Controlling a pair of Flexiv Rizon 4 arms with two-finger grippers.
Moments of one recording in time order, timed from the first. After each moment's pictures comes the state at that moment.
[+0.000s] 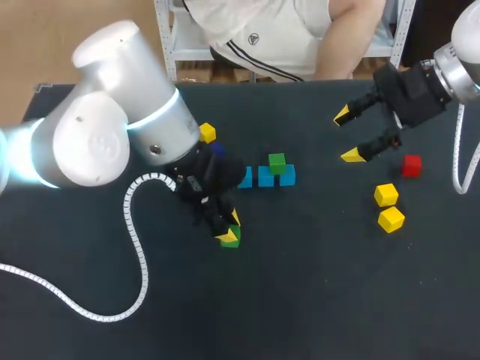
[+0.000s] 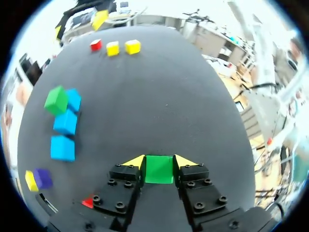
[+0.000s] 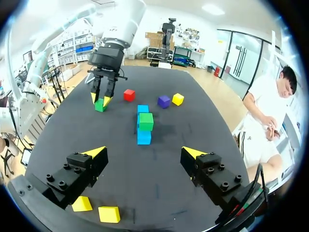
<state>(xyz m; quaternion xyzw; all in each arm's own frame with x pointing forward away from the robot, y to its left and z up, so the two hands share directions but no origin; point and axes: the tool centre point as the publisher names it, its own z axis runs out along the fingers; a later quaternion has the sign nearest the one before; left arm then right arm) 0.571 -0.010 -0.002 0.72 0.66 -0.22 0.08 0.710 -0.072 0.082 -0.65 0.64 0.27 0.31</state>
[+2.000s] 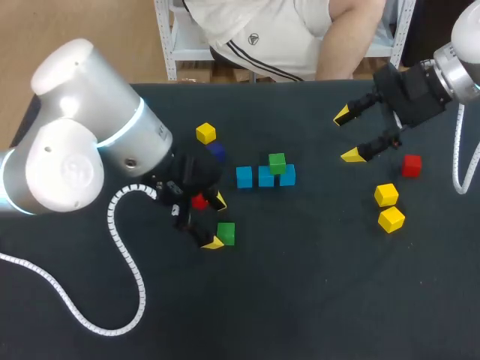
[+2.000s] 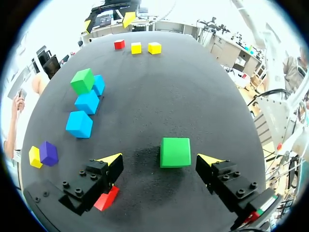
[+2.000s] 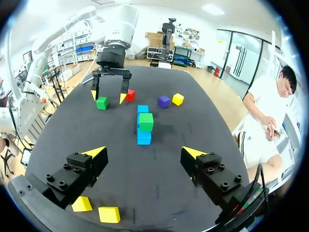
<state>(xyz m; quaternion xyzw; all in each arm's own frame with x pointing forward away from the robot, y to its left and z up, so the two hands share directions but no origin) 0.589 0.009 -0.009 0.69 0.68 -0.22 0.15 0.710 -0.072 0.082 -0.65 0.64 0.27 0.31</state>
